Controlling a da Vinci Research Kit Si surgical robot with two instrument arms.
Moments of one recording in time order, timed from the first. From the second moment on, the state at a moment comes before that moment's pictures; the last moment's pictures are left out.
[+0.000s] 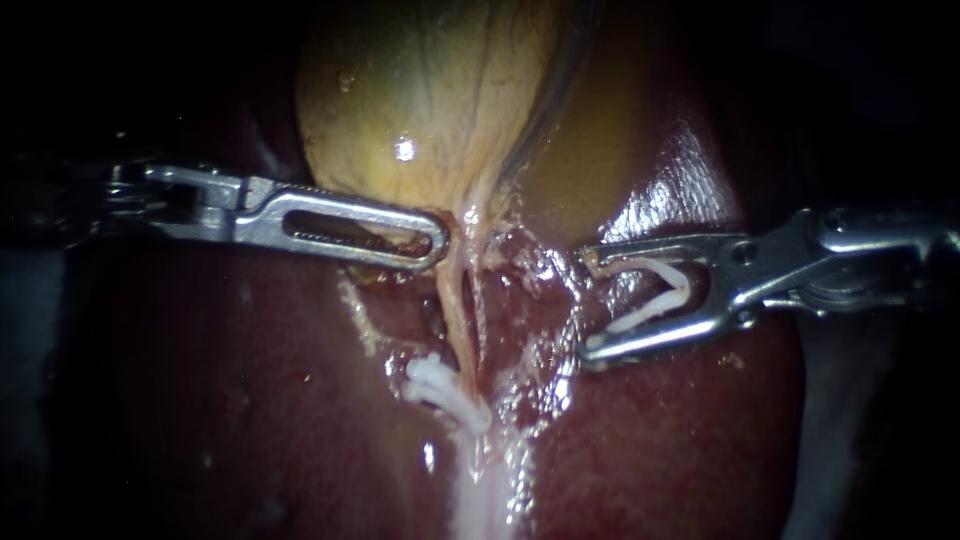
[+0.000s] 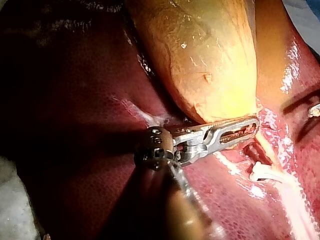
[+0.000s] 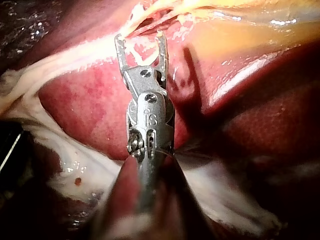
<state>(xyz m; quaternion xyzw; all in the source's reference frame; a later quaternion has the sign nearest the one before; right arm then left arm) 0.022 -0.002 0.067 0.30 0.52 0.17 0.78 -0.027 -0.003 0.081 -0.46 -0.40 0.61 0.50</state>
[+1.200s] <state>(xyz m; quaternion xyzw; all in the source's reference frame) 0.029 -0.003 0.068 0.28 0.51 0.19 0.79 -0.023 -0.002 0.073 -0.47 -0.41 0.60 0.51</state>
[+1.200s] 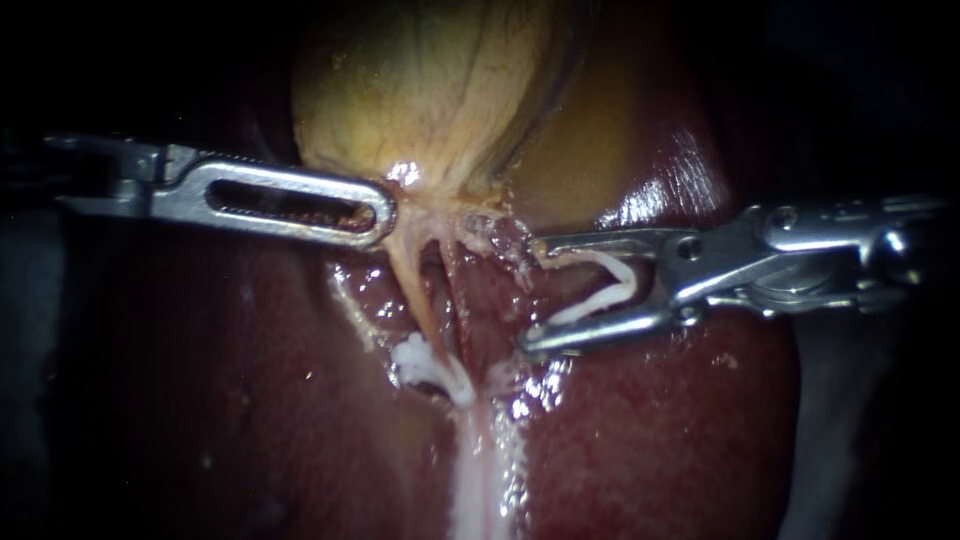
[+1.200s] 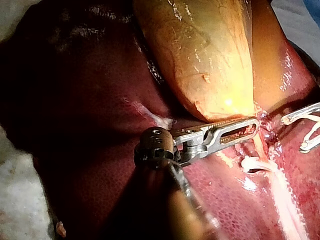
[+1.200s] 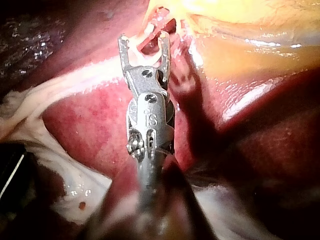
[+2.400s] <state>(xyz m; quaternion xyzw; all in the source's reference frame) 0.039 -0.005 0.075 0.35 0.52 0.23 0.74 -0.024 -0.002 0.073 -0.47 -0.40 0.60 0.51</state>
